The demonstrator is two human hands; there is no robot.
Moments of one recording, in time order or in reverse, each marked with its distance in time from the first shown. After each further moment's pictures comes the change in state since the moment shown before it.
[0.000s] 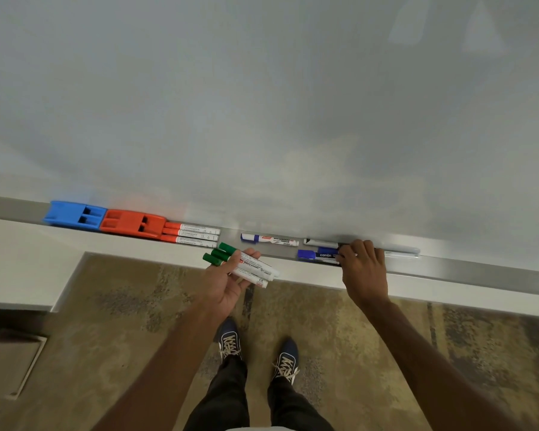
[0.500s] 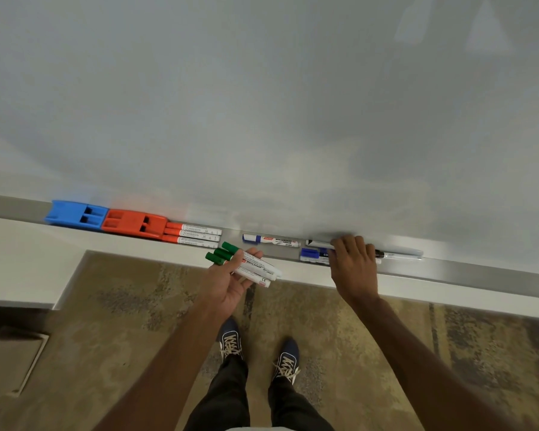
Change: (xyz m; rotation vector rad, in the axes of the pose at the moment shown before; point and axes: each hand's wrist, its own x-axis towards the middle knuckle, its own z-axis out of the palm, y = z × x) left_hand 0.005 0.001 0.001 -0.016 0.011 -0.006; right_hand 0.014 -0.025 -0.006 0.034 0.104 -0.027
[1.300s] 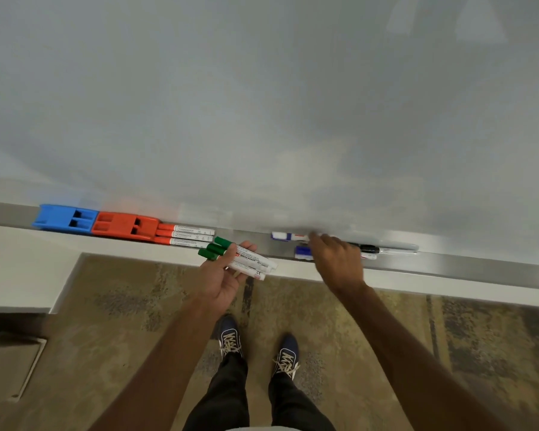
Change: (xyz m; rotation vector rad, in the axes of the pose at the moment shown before) left_hand 0.009 0.002 0.005 -0.010 -0.045 0.018; right_hand 0.021 -0.026 -0.024 -0.032 -0.094 -0.127
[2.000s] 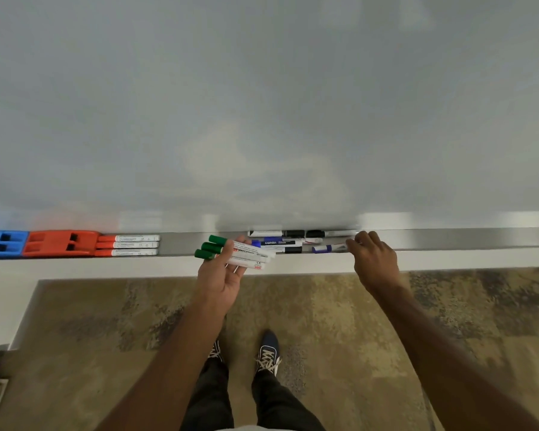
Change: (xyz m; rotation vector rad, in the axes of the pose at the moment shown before) left_hand 0.007 -0.085 0.072 -0.051 0.089 -0.046; right_hand -0.101 0.158 0.000 -0.075 -0.136 0.267
